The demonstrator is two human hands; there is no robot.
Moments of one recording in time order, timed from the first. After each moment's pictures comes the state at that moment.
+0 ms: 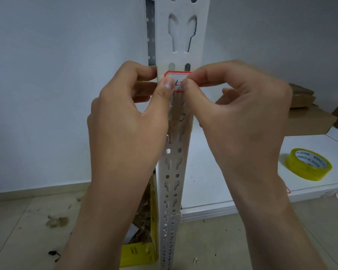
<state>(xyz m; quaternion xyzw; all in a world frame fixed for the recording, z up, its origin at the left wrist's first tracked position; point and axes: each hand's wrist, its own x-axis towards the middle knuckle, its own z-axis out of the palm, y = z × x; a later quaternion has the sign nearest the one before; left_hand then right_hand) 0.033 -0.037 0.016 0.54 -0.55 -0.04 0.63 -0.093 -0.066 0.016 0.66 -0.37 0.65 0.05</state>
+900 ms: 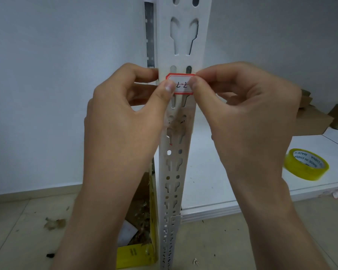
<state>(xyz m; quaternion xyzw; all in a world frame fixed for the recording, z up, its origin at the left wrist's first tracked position) 0.041 -0.035 0.021 0.54 -0.56 -0.09 0.62 -0.095 -0.062 0.018 0.65 -0.36 0.67 0.03</state>
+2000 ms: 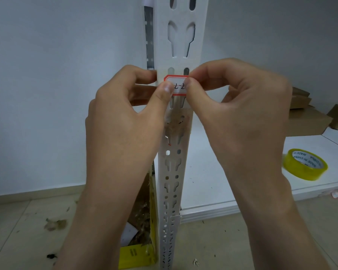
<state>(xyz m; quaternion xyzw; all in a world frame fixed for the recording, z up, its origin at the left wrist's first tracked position) 0.038 -0.036 0.020 0.55 -0.56 -0.06 0.62 -0.096 -0.060 0.024 0.67 -0.41 0.61 0.05</state>
